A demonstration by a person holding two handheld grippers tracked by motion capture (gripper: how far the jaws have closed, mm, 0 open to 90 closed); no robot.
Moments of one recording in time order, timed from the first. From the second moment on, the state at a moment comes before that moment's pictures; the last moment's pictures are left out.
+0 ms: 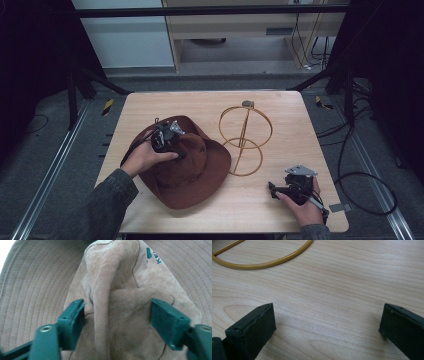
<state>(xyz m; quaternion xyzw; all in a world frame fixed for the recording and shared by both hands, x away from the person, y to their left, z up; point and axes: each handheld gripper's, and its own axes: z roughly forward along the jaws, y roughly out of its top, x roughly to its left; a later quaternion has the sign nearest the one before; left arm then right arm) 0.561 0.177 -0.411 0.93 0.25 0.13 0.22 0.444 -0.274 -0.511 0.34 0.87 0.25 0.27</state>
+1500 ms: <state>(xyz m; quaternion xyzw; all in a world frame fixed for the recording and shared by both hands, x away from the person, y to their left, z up) 0.526 0.229 -0.323 0.91 0.26 0.17 0.28 0.445 -0.274 -0.512 0.34 0.86 0.25 0.27</state>
